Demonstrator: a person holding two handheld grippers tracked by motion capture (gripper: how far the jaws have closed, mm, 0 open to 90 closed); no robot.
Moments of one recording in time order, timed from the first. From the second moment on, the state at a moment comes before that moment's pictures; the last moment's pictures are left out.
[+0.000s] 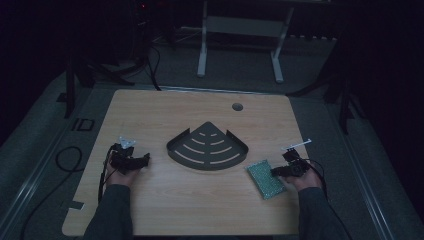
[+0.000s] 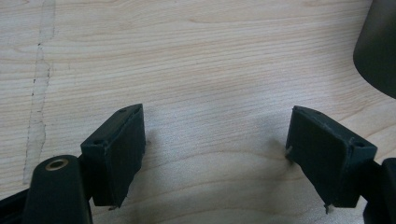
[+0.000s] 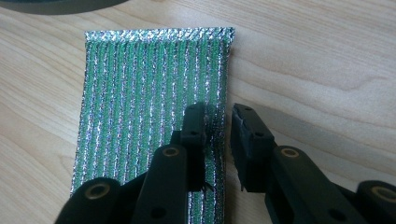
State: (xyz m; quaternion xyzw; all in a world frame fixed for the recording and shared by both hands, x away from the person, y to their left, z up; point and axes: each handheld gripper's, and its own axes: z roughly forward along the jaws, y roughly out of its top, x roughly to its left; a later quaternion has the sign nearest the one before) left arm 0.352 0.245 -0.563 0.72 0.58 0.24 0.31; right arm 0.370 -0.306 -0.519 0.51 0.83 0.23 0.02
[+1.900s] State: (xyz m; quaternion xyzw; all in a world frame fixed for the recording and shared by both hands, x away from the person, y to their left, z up) left arm 0.352 0.245 -0.563 0.72 0.58 0.24 0.31; right arm 0.374 -0.283 -0.452 0.45 0.86 0.20 0.09
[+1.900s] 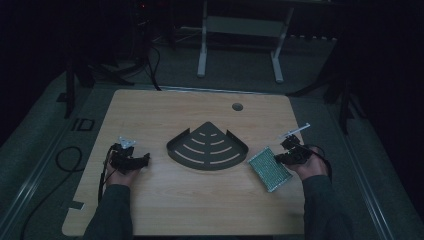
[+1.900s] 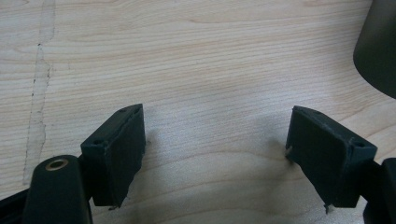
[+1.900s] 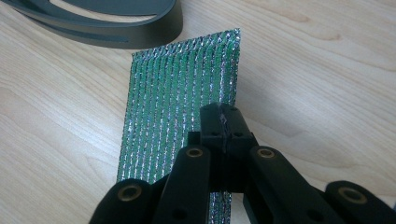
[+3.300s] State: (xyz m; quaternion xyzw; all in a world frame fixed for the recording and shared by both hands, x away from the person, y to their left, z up) left arm 0.353 0.245 -0.563 0.72 0.58 0.24 0.31; right arm 0.414 -0.269 -0.398 0.44 0.87 0.20 0.10
